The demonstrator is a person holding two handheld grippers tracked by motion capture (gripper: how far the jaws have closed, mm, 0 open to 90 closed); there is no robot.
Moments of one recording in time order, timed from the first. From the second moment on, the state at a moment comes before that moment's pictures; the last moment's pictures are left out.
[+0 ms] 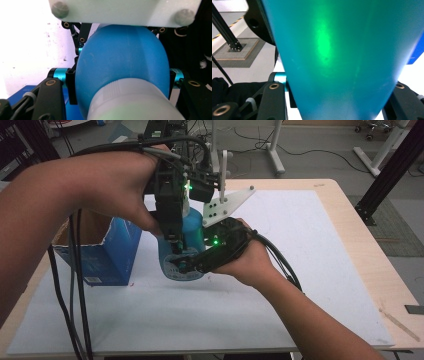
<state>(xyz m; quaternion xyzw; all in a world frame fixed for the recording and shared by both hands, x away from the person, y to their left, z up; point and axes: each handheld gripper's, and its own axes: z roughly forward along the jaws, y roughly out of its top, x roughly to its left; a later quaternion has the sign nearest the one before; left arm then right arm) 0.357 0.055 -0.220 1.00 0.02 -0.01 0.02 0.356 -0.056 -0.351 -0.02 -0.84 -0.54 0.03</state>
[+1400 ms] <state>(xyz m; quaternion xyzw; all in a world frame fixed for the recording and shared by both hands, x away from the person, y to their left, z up) 0.374 0.101 -0.189 0.99 0.14 -0.03 0.03 0.367 -0.127 -0.302 -0.04 -0.91 -0.40 -0.06</state>
